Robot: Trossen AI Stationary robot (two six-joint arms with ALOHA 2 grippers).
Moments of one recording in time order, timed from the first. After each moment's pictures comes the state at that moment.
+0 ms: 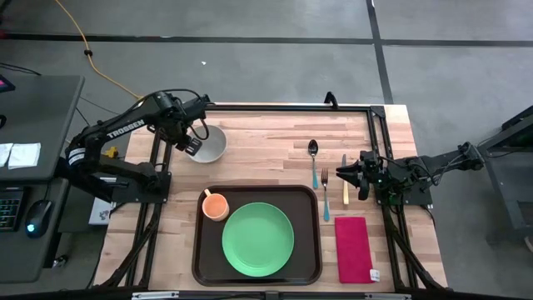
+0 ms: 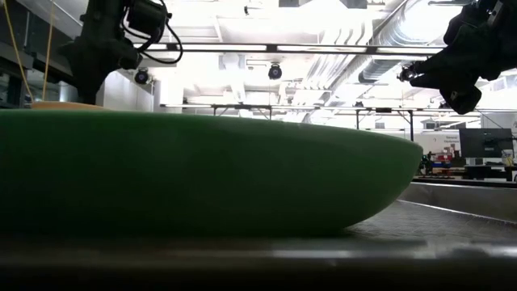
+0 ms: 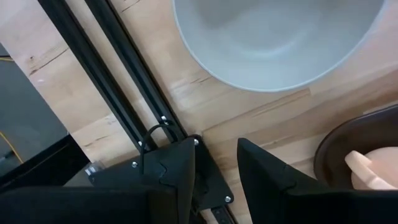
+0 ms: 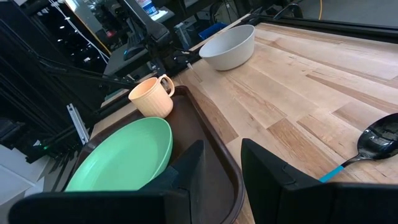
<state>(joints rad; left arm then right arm) 0.60 1.23 1.18 -1.57 -0.14 -0.50 0.29 0.21 0.21 -0.26 0.42 0.62</state>
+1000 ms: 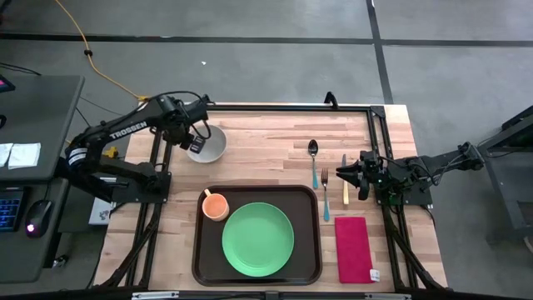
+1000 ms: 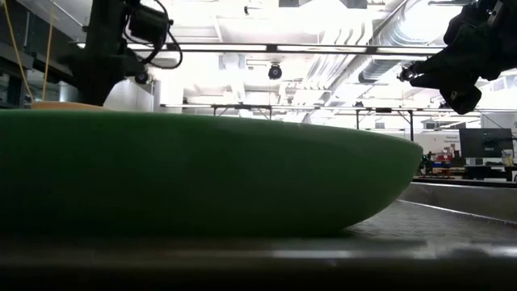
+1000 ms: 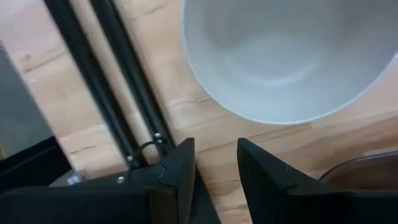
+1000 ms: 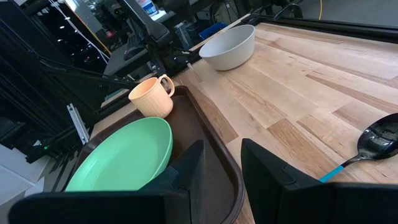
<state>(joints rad) 0.60 1.23 1.10 -1.45 -0.18 -0.61 0.29 0.21 0.21 -0.26 0.42 0.62</state>
